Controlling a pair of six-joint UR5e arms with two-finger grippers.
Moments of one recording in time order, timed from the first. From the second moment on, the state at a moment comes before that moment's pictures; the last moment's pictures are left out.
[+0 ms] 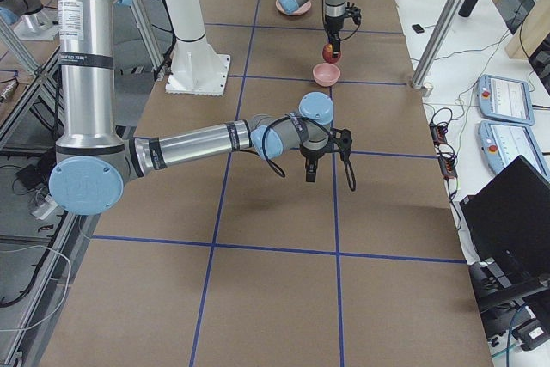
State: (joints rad) left arm -0.69 -2.67 -1.19 -1.62 -1.95 -1.23; right arm 1.25 -1.59 1.82 -1.33 2.39 0.61
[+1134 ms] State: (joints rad) left arm -0.62 -2.68 -1.10 -1.66 -1.88 -1.23; right arm 1.25 -1.59 1.82 -1.33 2.39 0.61
